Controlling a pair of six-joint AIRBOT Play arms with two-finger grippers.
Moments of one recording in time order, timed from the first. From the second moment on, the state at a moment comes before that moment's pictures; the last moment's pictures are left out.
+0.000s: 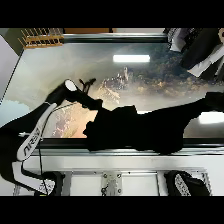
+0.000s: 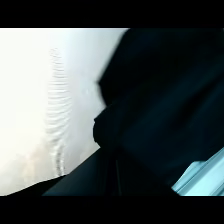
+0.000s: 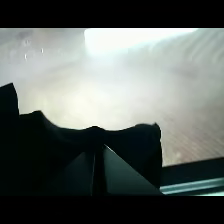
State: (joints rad) left arm -0.23 -1.63 1.35 0.89 -1.16 -1.30; right arm -0.31 -0.80 1.25 -1.36 1.36 1.54
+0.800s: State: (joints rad) left arm 0.16 -0.77 1.82 0.90 -1.20 -1.34; right arm -0.31 -0.70 1.79 -1.36 1.02 1.52
